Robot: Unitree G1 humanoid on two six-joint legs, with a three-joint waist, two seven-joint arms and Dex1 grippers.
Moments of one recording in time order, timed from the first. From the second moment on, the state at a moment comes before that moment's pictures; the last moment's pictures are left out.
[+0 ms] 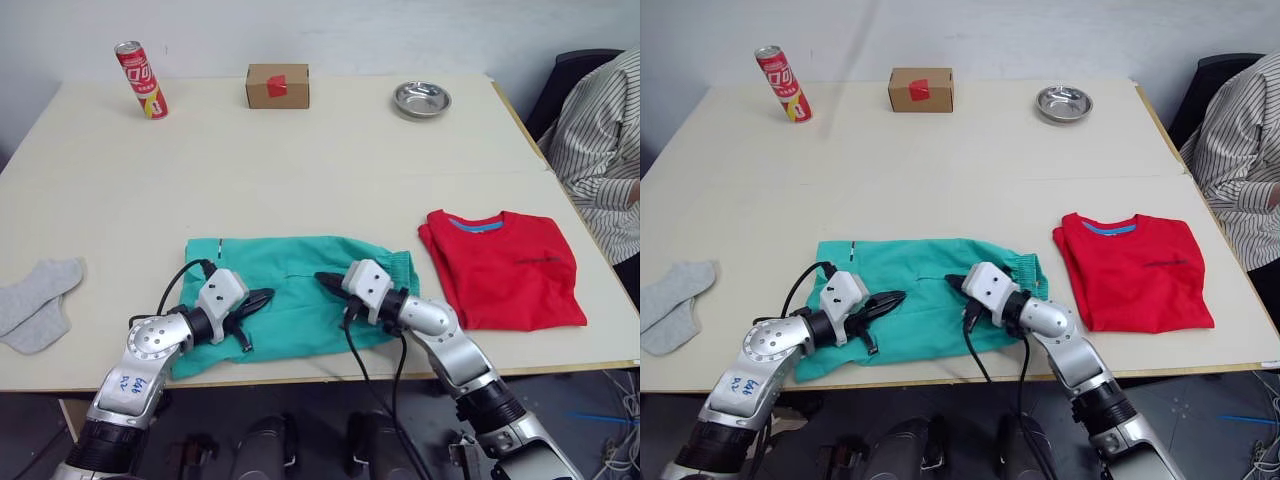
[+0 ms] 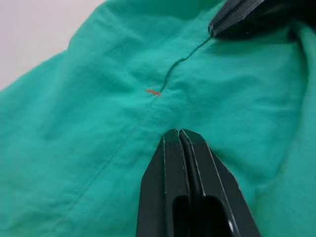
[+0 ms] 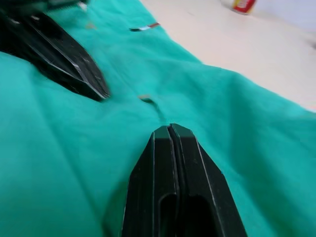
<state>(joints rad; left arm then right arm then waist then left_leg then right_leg) -0.09 0.56 -0.05 -0.15 -0.19 0.17 -0.61 -0.36 -0.32 0.32 0.07 0.06 -0.06 0.60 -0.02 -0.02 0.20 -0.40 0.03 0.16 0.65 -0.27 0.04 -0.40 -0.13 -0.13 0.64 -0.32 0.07</state>
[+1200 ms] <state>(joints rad) -0.35 0.52 0.14 -0.08 -0.46 0.33 -0.72 -0.33 -0.42 0.04 -0.04 0.24 0.01 0.72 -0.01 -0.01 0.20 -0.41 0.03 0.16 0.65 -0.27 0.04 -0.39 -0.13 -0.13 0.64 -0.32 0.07</state>
